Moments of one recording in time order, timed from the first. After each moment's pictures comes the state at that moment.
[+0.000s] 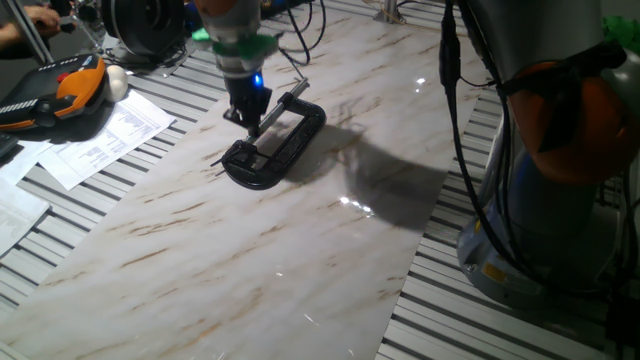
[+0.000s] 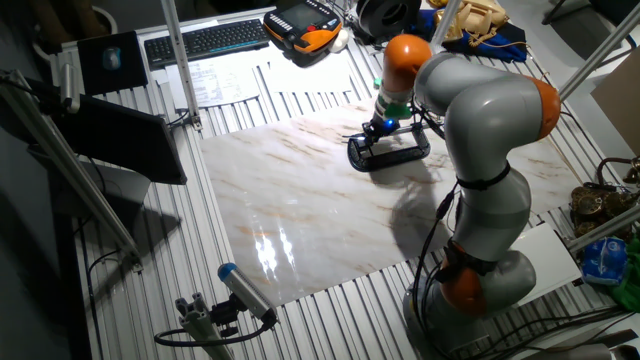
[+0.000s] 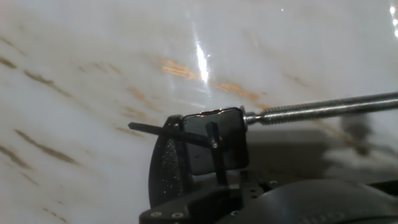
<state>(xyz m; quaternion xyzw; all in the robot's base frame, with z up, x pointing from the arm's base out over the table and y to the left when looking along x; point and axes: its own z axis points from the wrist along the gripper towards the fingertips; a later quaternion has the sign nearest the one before) 0.574 -0.026 0.092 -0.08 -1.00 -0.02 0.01</state>
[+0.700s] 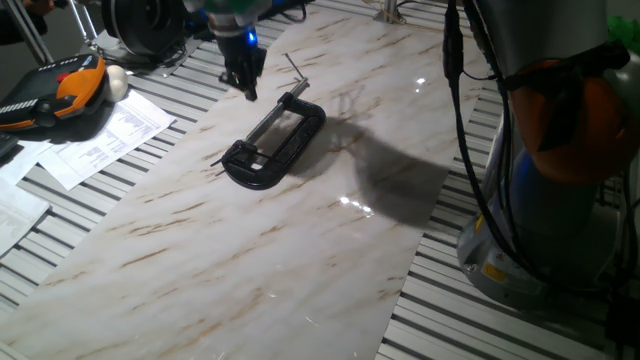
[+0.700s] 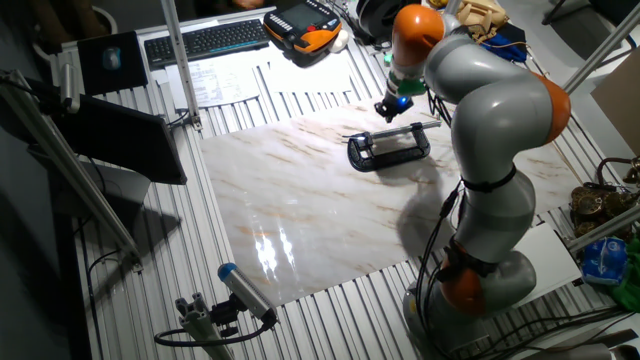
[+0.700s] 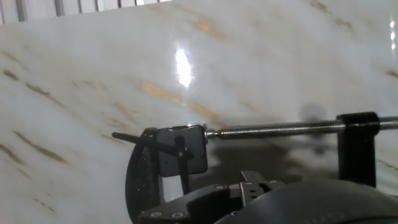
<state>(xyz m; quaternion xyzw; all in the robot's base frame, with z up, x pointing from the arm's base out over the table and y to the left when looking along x) 0.591 -0.057 0.162 -0.05 -1.00 0.01 0.01</state>
